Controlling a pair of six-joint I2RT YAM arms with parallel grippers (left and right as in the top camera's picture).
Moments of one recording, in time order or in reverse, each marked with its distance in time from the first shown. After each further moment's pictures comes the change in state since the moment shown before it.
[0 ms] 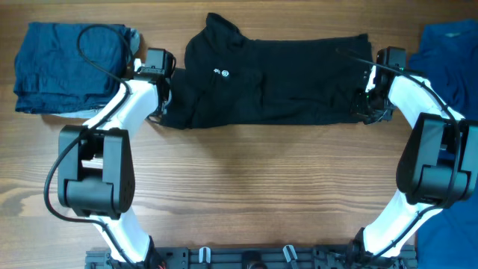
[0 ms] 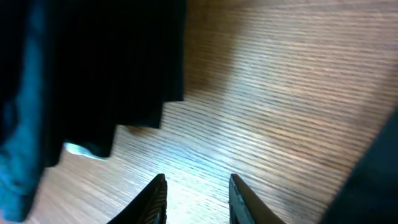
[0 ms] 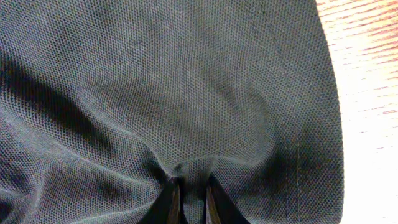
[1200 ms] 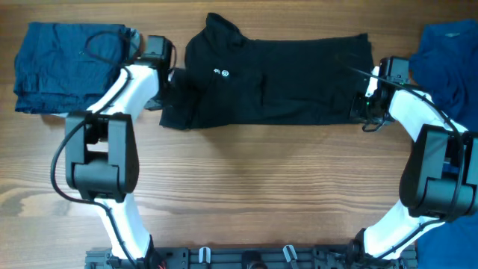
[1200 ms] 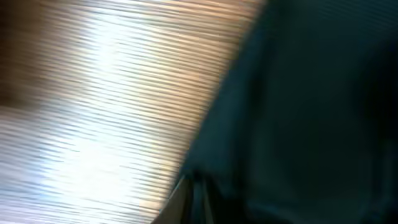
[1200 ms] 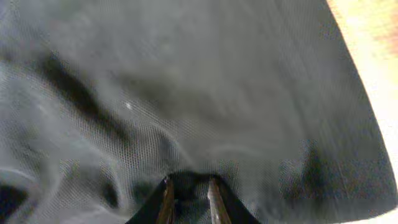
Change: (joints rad) left arm 0.027 0.124 0.177 -0.075 0.481 -0.119; right arm -0.011 -0.100 -0.160 0.171 -0.038 -0.023
